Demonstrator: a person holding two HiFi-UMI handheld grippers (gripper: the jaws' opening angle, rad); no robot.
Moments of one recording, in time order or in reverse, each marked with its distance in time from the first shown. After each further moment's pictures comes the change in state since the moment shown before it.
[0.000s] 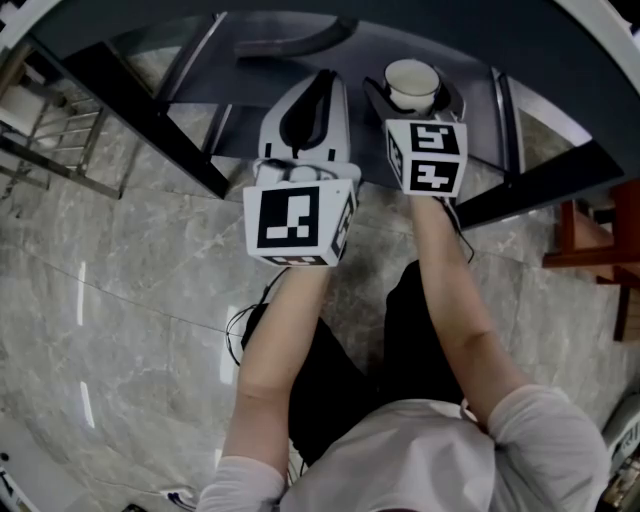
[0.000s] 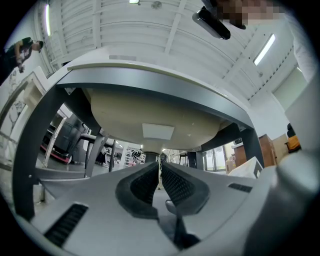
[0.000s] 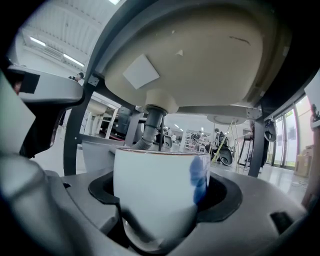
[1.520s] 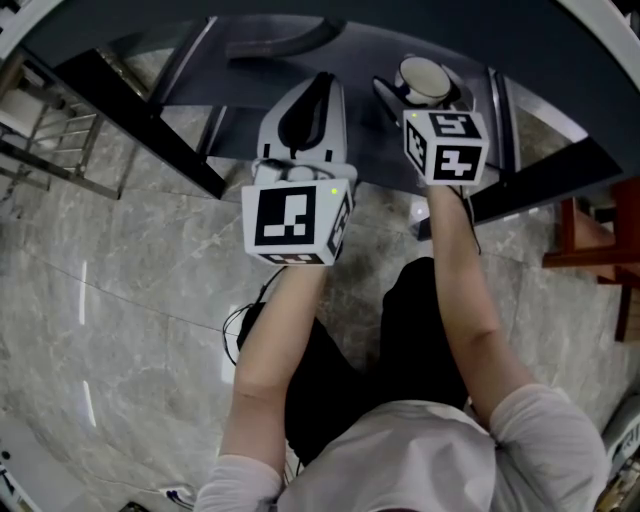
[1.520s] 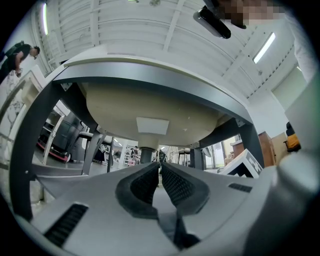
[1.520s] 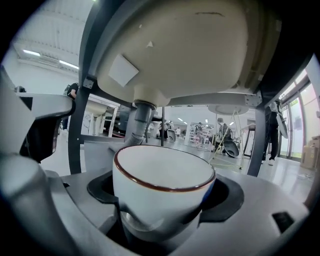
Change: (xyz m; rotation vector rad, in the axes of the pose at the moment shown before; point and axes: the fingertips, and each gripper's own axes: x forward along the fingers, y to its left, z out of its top) left arm 0.006 -0.011 -0.014 0.010 0.038 -0.013; right arm 0.002 -0.028 -0.014 0.055 0.072 0.068
